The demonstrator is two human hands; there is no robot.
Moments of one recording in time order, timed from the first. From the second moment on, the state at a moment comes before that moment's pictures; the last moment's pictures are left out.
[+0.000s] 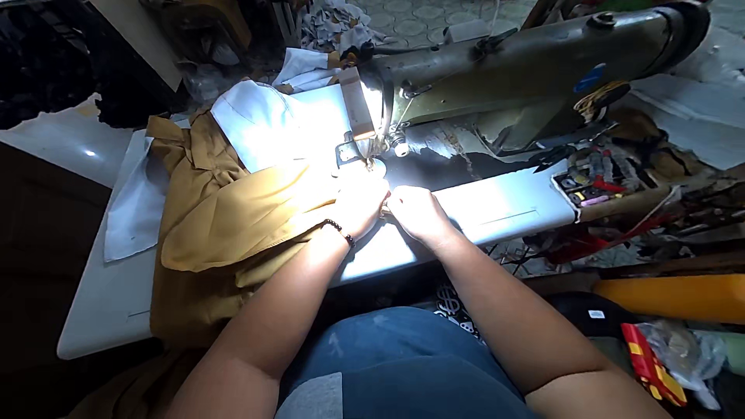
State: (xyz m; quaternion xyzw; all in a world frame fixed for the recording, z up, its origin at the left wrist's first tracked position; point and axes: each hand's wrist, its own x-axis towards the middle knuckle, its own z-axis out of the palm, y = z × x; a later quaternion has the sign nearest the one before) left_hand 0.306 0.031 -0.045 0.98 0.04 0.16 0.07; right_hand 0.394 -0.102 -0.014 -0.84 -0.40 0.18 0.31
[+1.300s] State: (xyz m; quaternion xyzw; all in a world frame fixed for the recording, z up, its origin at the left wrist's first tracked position) left_hand 0.255 0.030 -0.061 0.96 0.03 0.10 0.25; right_hand 0.402 -0.107 -0.046 -0.76 -0.59 0.04 0.28
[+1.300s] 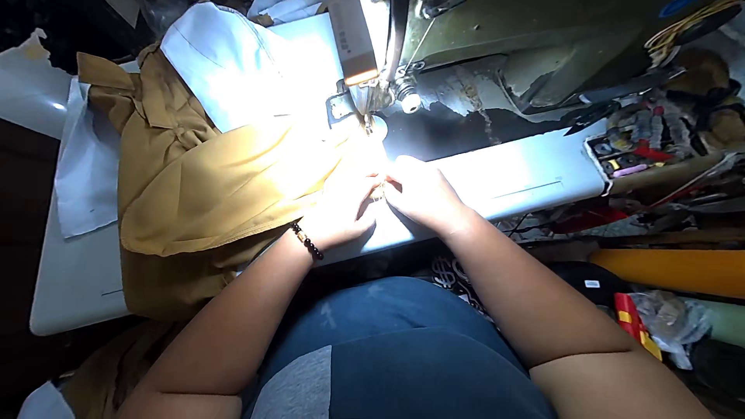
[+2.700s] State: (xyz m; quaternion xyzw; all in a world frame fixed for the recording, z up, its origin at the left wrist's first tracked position) left_hand 0.060 0.203 0.070 0.90 0.30 0.28 0.13; right_hand 0.414 -0.054 -0.036 -0.64 -0.21 0.35 0.66
